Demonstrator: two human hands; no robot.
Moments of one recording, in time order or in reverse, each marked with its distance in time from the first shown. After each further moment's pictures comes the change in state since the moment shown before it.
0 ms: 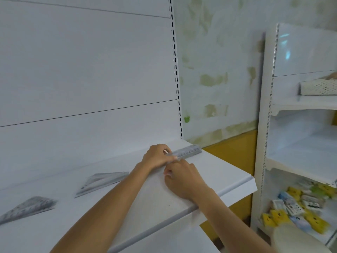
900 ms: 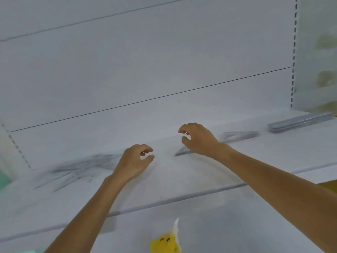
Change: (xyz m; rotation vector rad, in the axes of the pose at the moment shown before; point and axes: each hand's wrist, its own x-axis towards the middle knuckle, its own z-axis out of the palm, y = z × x) left_hand -0.317 -0.230 -0.236 0.212 0.316 -0.211; right_hand 0.020 -0.298 0.063 0.264 0.102 -0.333
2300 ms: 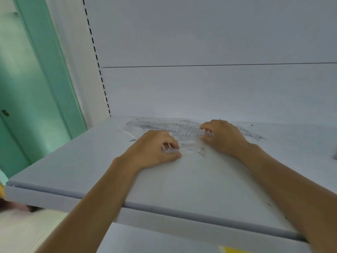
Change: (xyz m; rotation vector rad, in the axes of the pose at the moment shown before) left_hand -0.065 -0.259 -0.124 0.022 -0.069 0.014; right_hand 0.093 -0.212 0.217 -0.131 -0.277 -0.164
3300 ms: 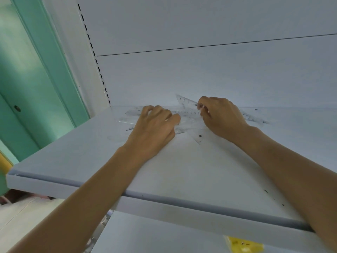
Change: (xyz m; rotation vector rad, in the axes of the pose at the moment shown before) left_hand 0.002 0.029 0.009 0.640 0.276 0.185; right_hand 0.001 -0.003 -0.001 0.094 0.282 -0.116
